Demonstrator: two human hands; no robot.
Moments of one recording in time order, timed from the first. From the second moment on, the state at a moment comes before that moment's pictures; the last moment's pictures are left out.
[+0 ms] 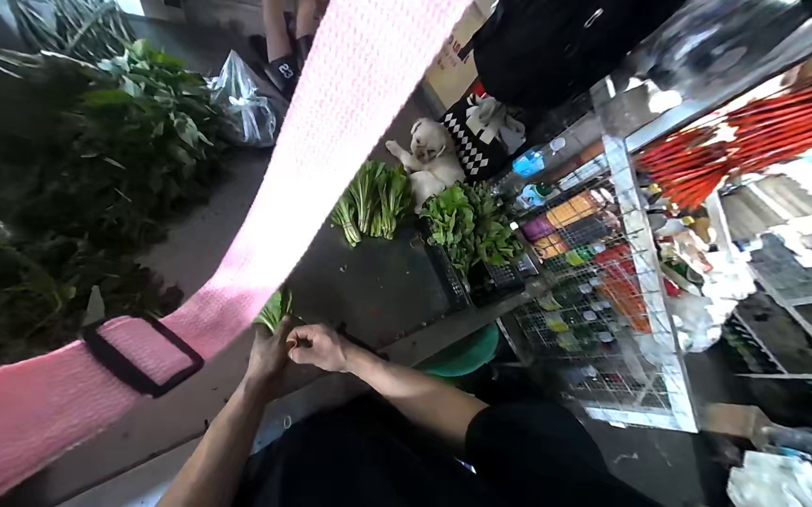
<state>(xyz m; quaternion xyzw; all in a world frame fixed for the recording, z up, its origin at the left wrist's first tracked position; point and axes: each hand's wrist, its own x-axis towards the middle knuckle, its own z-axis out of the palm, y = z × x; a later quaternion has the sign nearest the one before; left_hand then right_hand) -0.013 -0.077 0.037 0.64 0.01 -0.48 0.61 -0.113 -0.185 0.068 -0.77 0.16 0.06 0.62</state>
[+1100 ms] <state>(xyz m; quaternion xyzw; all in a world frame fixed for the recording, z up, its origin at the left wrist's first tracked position) -0.078 -0.075 0.041 0.54 0.02 -0.50 0.68 -0.228 -0.287 0.072 -0.79 0.37 0.05 0.49</state>
